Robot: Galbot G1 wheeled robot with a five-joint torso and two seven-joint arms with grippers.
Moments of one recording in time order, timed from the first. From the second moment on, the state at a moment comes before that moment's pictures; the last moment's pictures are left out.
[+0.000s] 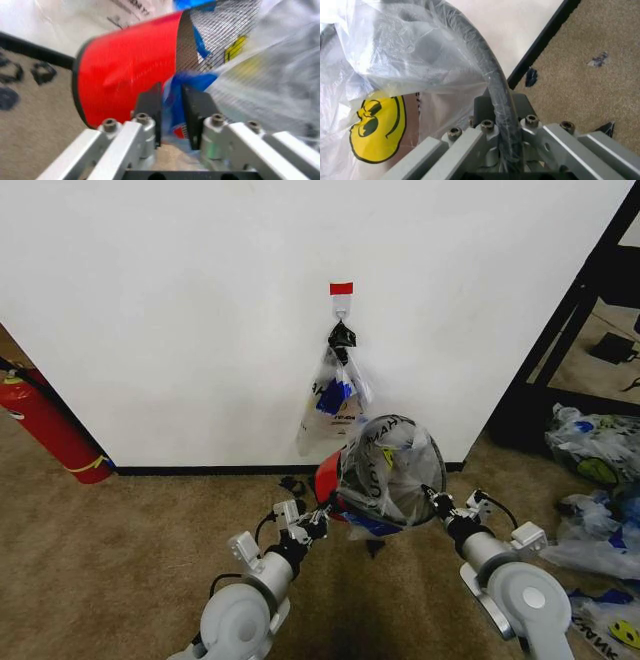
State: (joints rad) left arm 1.33 -1.11 -0.07 -2.14 -1.02 0.18 -0.23; right arm -1.40 1.39 0.61 2.13 1.40 -0.37 0.50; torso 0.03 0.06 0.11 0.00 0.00
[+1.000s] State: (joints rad) left arm 0.80 -0.80 0.25 -2.23 -1.04 0.46 -0.44; right arm -1.37 1.44 0.50 2.03 0.99 -0.27 0.48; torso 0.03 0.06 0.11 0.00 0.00
